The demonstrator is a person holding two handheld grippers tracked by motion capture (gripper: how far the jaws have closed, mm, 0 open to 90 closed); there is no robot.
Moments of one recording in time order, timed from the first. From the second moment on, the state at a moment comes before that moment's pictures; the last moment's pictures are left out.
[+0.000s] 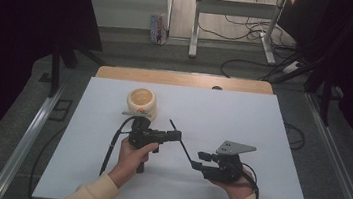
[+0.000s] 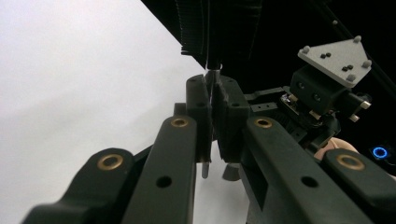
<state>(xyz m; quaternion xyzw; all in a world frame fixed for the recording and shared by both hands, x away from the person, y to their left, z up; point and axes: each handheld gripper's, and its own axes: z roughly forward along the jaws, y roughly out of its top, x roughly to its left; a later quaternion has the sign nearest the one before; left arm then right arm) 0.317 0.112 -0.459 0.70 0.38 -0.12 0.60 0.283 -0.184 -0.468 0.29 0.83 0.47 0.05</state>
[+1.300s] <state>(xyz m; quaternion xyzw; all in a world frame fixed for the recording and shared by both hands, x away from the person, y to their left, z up) 0.316 0.145 -0.433 0.71 0.37 -0.04 0.59 0.252 -0.274 -0.461 0.38 0.80 0.46 0.11</state>
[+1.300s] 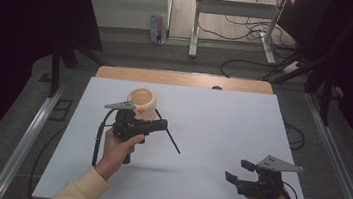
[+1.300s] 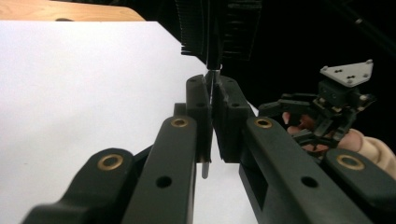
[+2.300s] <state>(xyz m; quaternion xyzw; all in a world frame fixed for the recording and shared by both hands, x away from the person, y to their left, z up) 0.367 0.205 -0.386 0.69 0.43 0.02 0.58 0.258 -0.280 -0.464 0.39 0.80 0.44 0.12</state>
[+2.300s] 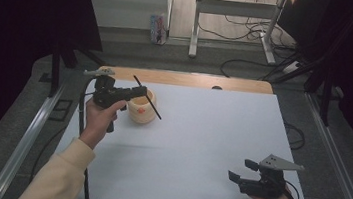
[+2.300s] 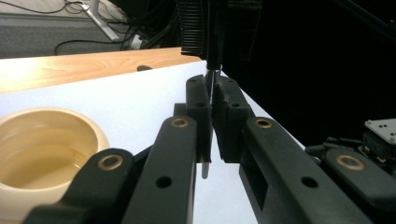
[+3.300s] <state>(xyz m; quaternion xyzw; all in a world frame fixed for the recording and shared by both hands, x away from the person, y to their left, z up) 0.411 0.230 -0.382 0.68 0.48 0.06 0.56 0.260 -0.281 -0.466 0.39 0.80 0.43 0.12</state>
